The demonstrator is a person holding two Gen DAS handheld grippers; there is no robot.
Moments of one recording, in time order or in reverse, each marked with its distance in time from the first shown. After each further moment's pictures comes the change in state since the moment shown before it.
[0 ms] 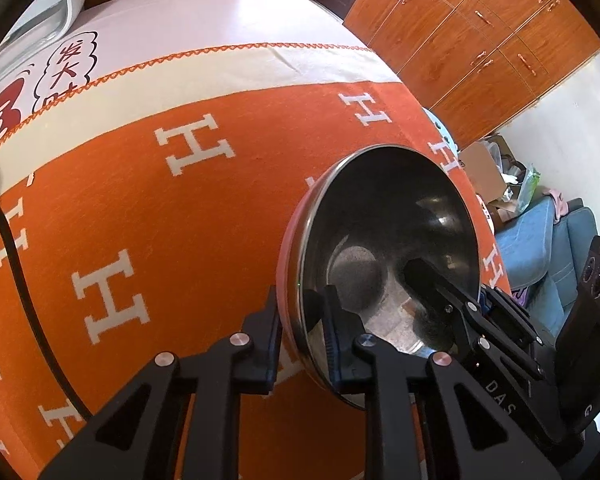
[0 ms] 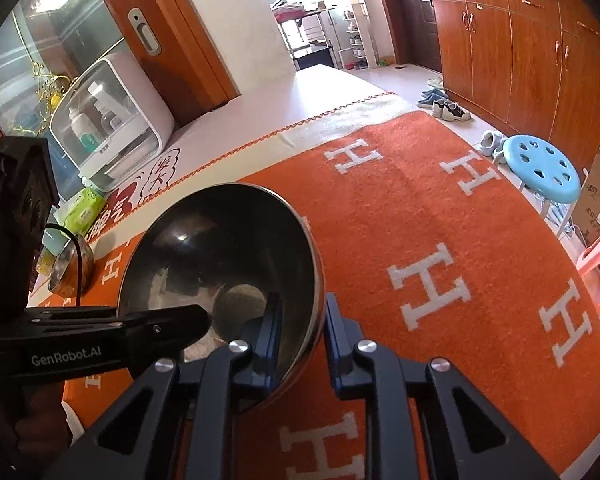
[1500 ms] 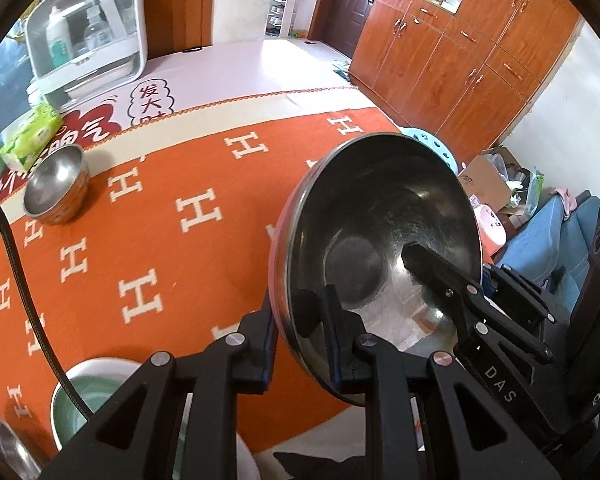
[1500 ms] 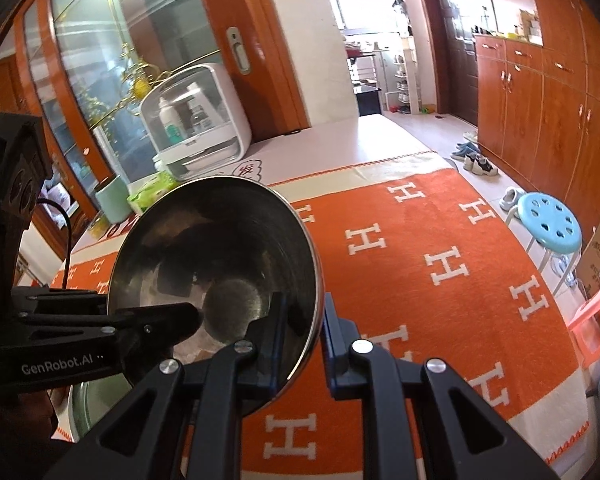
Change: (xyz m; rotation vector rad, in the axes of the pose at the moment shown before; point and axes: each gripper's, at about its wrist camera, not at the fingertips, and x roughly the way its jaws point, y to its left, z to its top) left arm -0.133 -0.028 -0.122 0.046 -0.181 0.126; right arm -0.113 0.074 -0.056 -0.208 -0.123 0.071
